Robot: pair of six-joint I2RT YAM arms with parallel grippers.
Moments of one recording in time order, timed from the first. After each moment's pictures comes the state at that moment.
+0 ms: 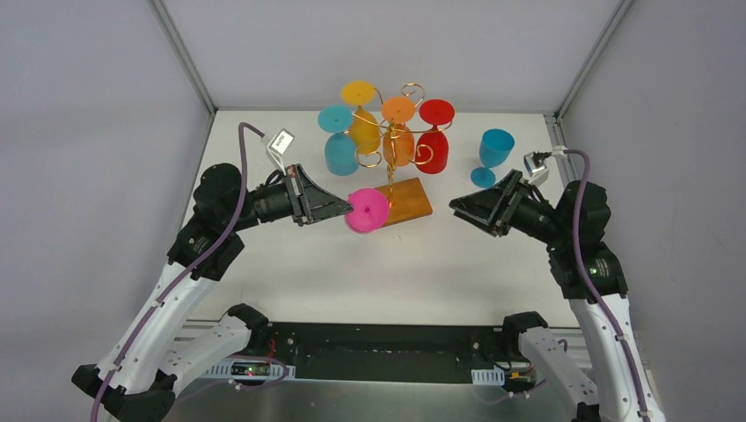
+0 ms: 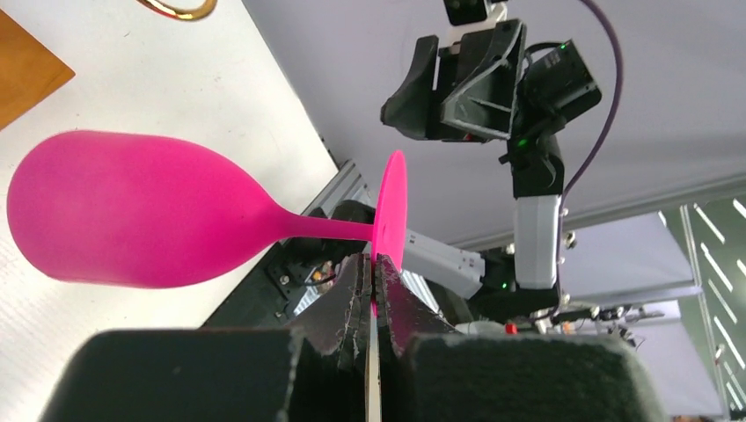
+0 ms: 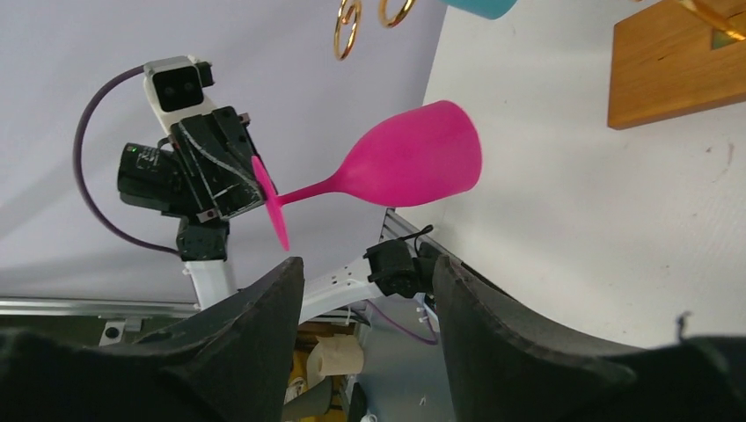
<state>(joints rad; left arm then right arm) -0.50 0.82 1.06 -0.29 0.62 -1.00 0.20 0.70 0.99 -0.51 -0.73 1.01</state>
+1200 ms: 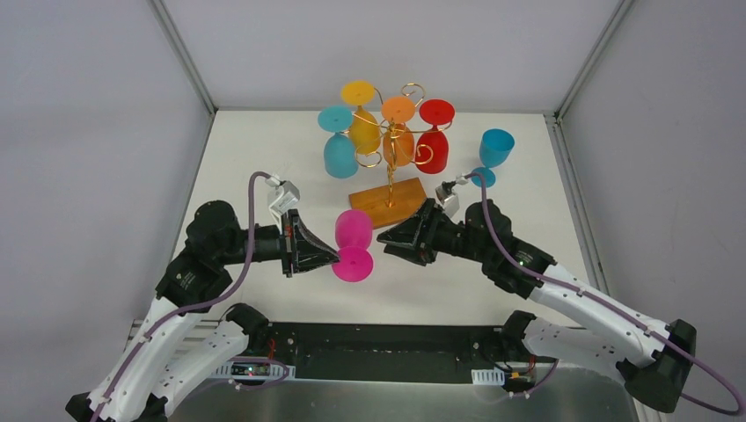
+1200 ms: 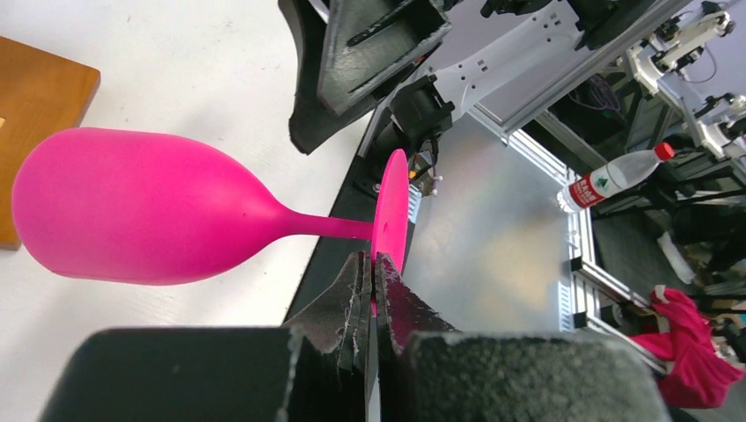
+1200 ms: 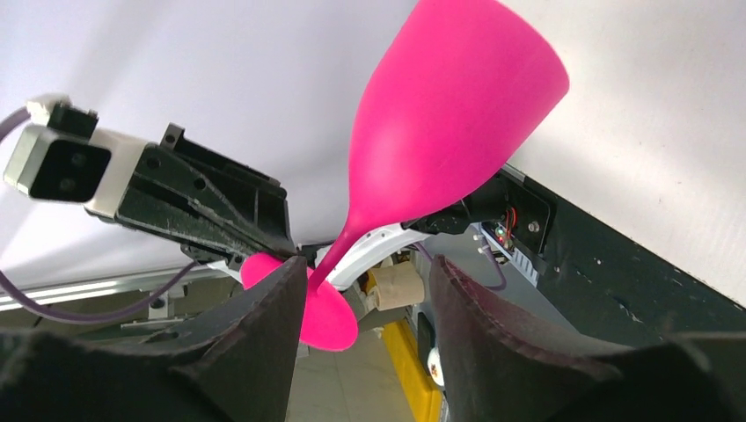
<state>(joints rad) -0.54 0.60 0.89 -0.43 0.80 -0.46 0.90 0.87 0.77 -0.14 -0.29 1.37</state>
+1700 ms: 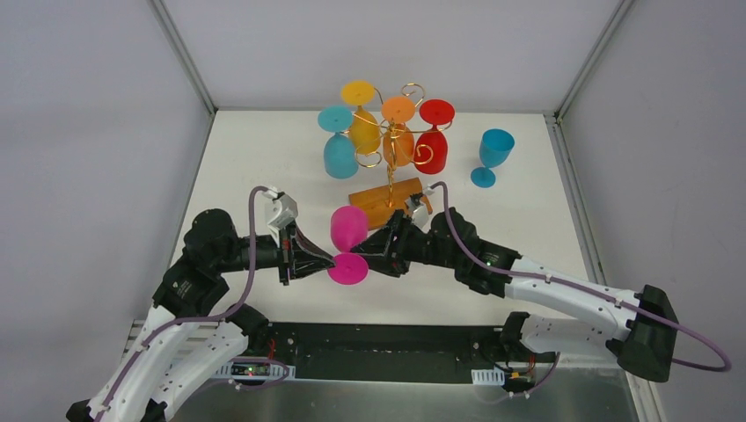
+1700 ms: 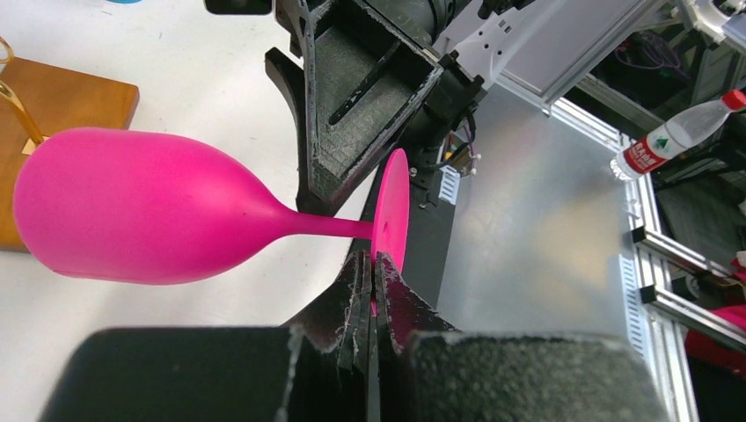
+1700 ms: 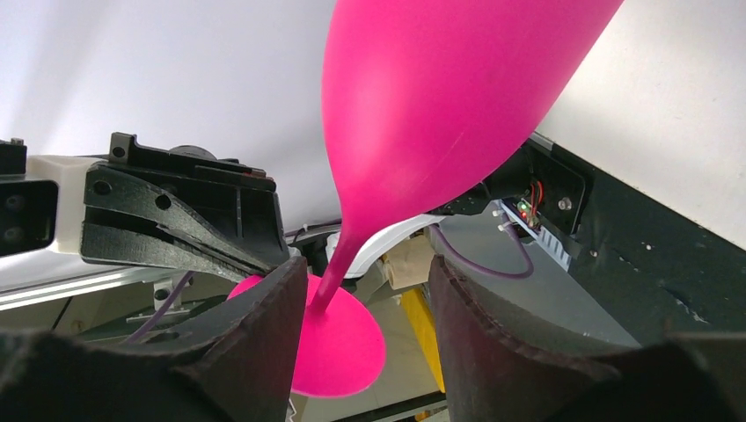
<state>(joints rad) -0.54 0.53 0.85 -0.48 0.79 -0.29 1.06 1.04 0.76 0.03 -0.21 1.48</state>
